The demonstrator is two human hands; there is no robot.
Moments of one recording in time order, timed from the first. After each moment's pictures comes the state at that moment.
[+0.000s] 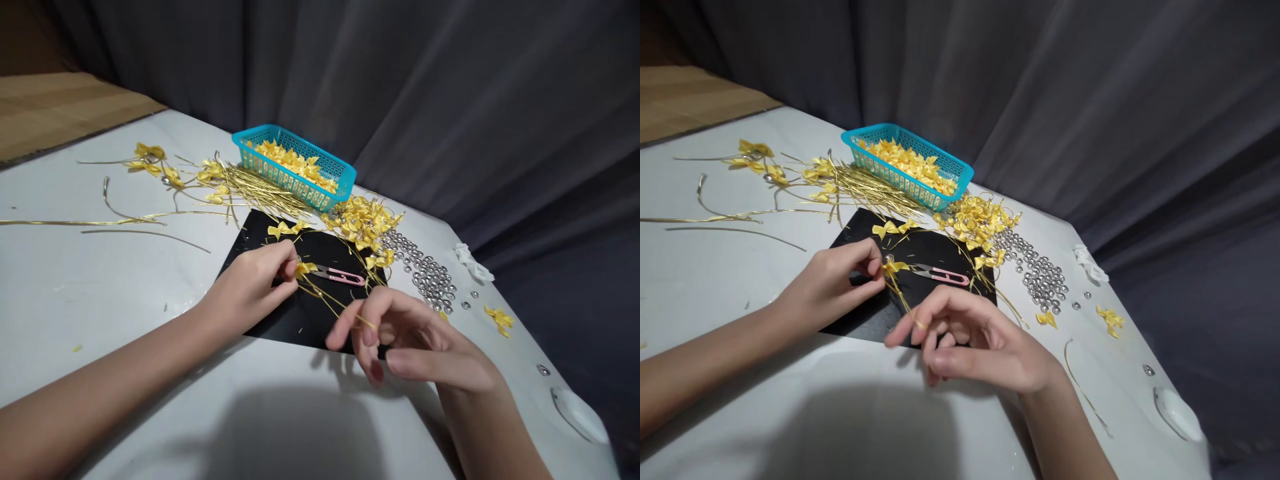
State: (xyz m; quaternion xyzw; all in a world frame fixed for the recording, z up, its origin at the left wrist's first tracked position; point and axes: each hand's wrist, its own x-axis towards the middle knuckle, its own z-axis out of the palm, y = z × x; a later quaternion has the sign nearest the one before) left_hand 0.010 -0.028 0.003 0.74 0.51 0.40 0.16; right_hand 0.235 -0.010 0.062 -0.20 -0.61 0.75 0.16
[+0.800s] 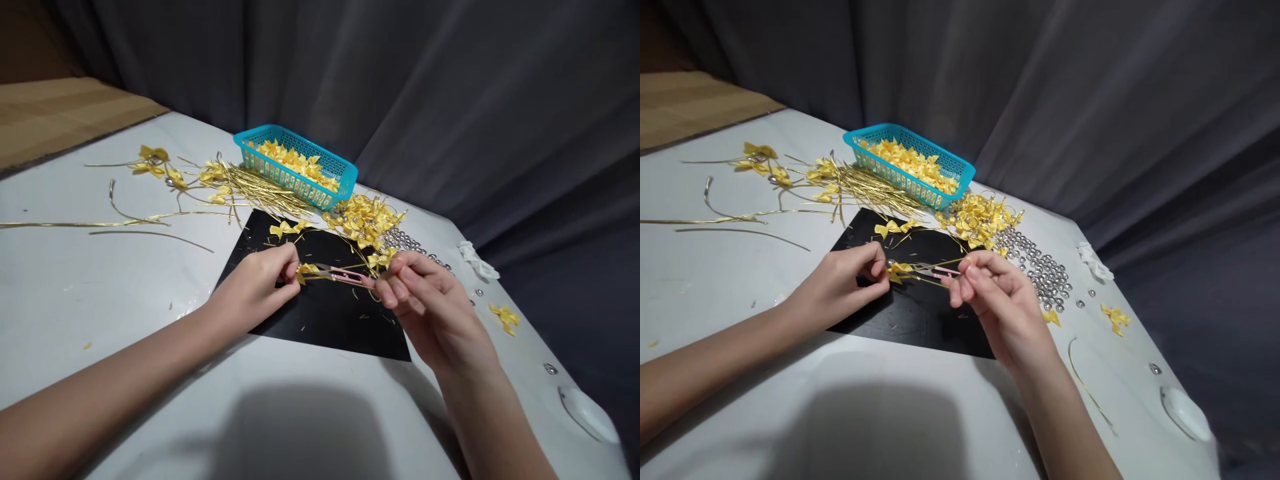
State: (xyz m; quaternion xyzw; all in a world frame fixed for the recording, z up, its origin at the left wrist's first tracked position) left_hand 0.013 -0.025 -0.004 0.73 0.52 0.40 0.18; right_hand 0.224 -0.003 0.056 -0.33 -0.55 0.64 0.43
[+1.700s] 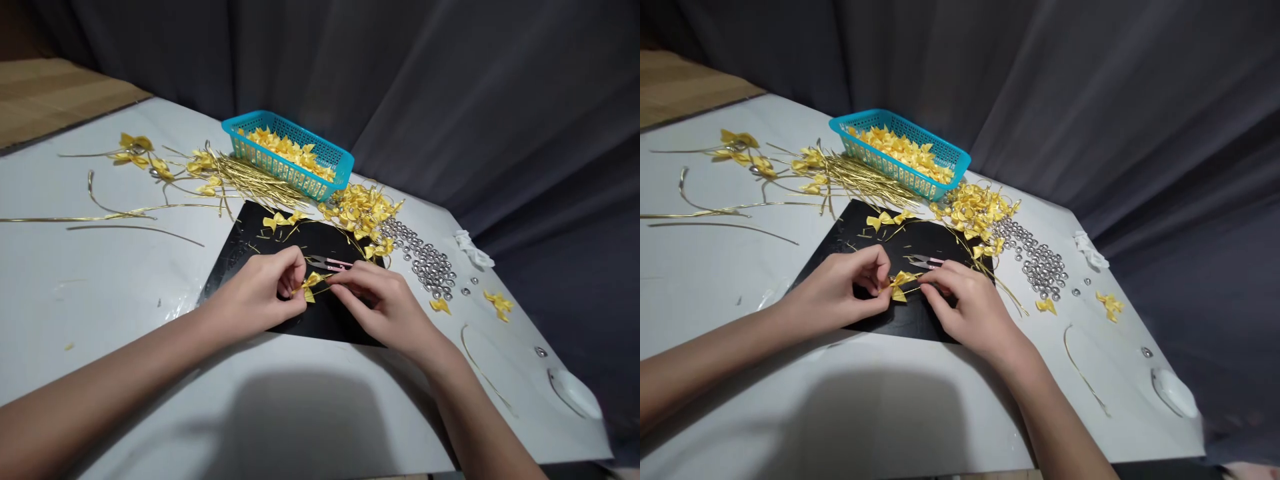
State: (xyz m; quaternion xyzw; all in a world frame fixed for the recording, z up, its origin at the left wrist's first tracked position) left_hand 0.023 -0.032 0.003 0.71 0.49 0.38 0.34; right_hand 0.225 0.005 0.031 -0.36 -0.90 0.18 0.18
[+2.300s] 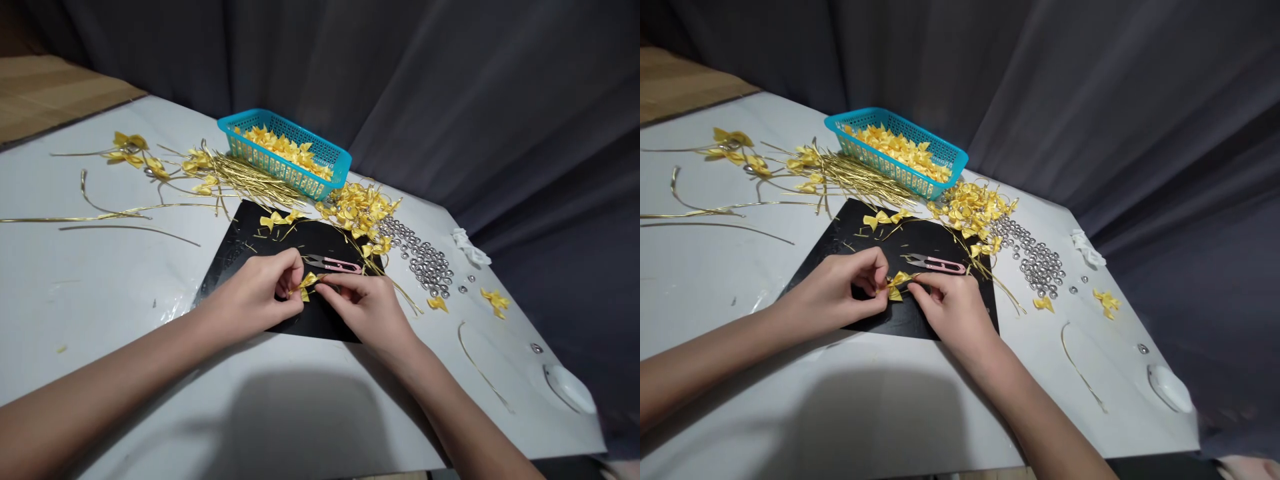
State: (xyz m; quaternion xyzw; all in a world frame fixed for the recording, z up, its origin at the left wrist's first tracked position) left_hand 0.023 -0.032 0.002 0.72 0.49 0.36 0.33; right_hand 0.208 -0.003 0.013 -0.46 -0.82 0.24 0.22
